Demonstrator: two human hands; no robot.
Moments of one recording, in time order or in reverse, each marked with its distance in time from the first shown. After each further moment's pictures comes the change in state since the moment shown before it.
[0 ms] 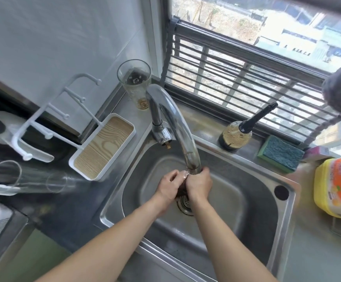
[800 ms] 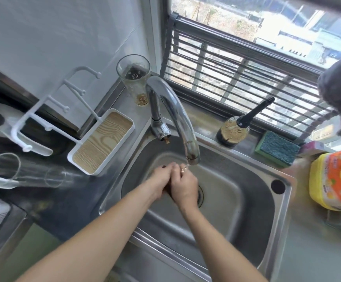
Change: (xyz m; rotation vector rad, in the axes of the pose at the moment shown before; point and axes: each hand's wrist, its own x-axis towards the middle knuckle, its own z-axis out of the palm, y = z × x) left_hand 0.011 0.026 -0.016 -0.001 0.087 -0.357; right_hand -0.046 0.008 0.001 -0.061 -0.145 -0.432
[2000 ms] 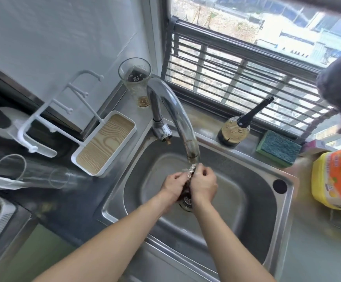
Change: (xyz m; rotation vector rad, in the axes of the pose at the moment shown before) left_hand -0.019 -0.030 0.025 -0.006 -0.114 0.154; right_hand 0.019 0.007 -0.028 0.081 0.254 0.404
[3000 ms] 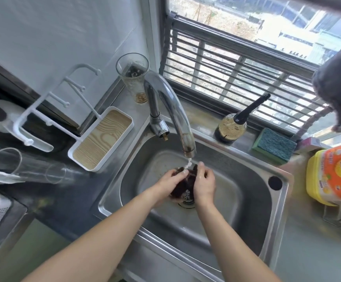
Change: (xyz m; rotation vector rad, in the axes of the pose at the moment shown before) left_hand 0.007 -0.006 -0.017 0.121 -0.160 -0.062; right_hand 0.014 0.025 -0.005 0.170 -0.138 0.032
